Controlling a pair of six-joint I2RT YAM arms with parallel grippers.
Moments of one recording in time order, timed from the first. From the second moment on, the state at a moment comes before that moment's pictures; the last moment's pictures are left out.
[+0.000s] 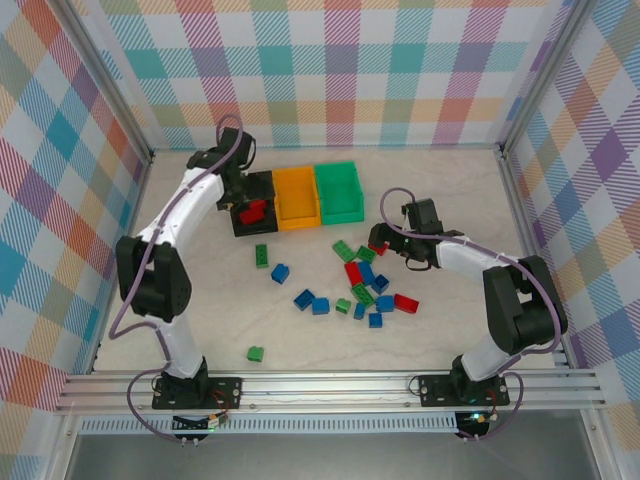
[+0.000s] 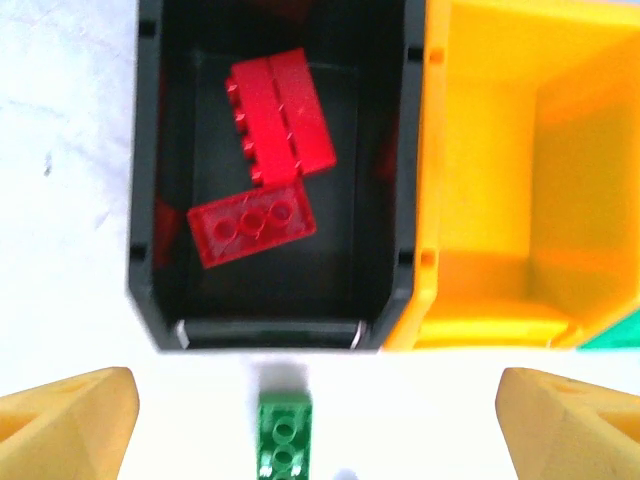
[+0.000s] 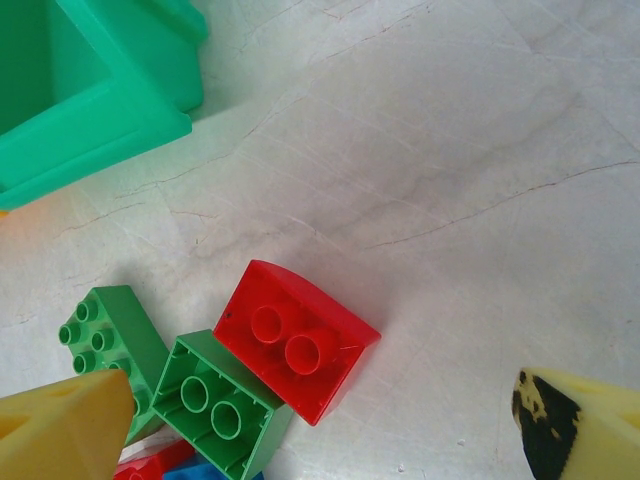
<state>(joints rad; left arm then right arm) -0.25 1.83 1.71 -0.97 -0.06 -0.44 0.32 1.58 0.85 -0.16 -0.16 0.53</state>
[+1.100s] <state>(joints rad) -0.24 1.54 1.28 -0.83 0.00 -0.29 0.32 1.69 0.97 -0.24 -0.12 0.49</state>
